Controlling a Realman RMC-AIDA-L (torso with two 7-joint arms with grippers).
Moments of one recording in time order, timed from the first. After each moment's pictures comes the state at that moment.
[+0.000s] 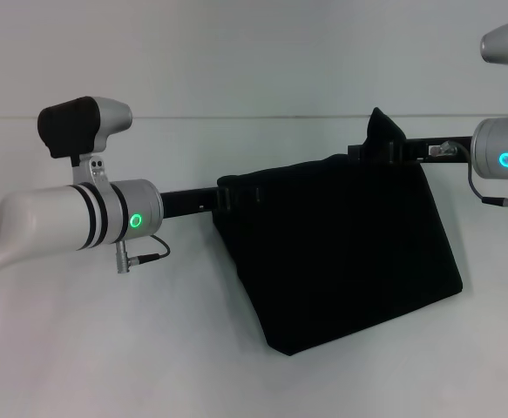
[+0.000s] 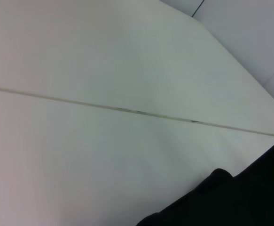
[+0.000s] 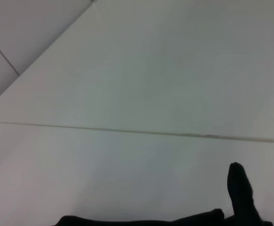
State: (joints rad) left arm -0.85 -2.16 0.57 0.35 2.14 0.81 -1.90; right arm 0.87 2.01 -0.84 -0.44 -2.12 -0.87 2.09
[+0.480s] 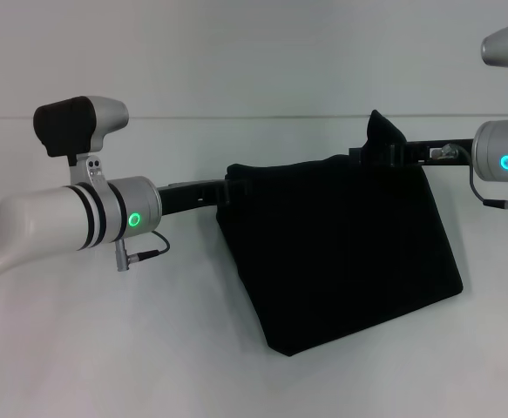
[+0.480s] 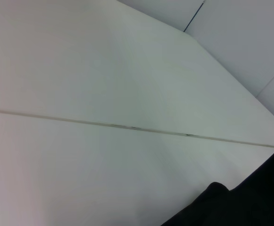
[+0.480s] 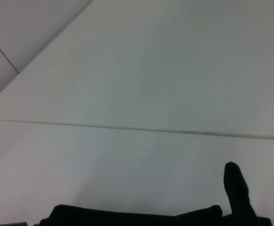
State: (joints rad) left arm -0.84 -2.16 0.58 0.34 2.06 0.81 -1.80; right arm 0.86 2.01 -0.84 -0.44 -2.13 -0.88 2.08
